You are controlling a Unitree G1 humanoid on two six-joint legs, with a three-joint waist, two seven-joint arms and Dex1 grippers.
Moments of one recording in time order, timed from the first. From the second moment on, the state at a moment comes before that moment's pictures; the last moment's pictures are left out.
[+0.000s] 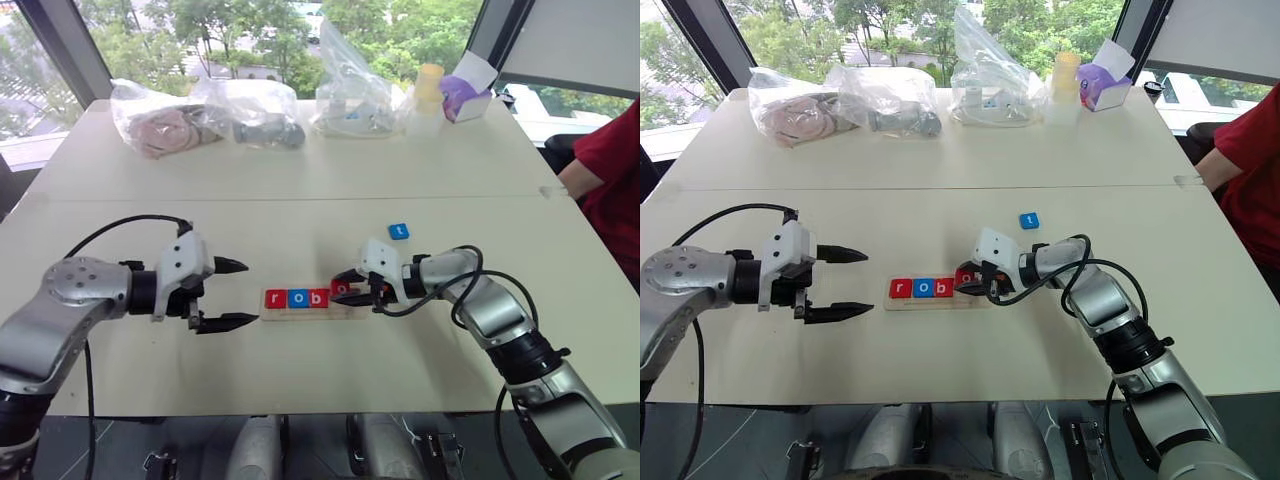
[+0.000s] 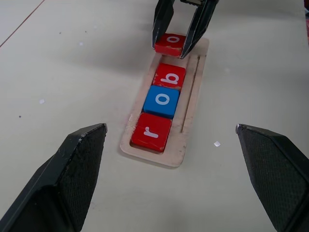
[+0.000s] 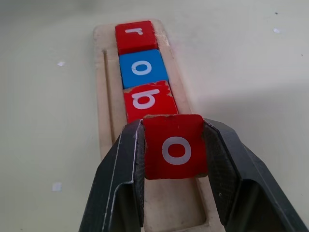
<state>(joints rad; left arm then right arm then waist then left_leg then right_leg) -0.19 0.97 0.05 -0.40 -0.50 0.52 -1.09 -0.54 -0.54 0.34 0.00 0.14 0.40 1.09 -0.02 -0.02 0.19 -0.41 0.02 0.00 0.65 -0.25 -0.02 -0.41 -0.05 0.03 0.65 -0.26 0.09</state>
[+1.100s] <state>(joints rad) -0.20 0.93 0.05 -0.39 -0.49 0.52 -1.07 -0.53 -0.53 0.28 -0.08 0.14 0.43 1.02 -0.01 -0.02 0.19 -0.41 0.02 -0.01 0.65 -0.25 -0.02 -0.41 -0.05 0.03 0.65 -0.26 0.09</state>
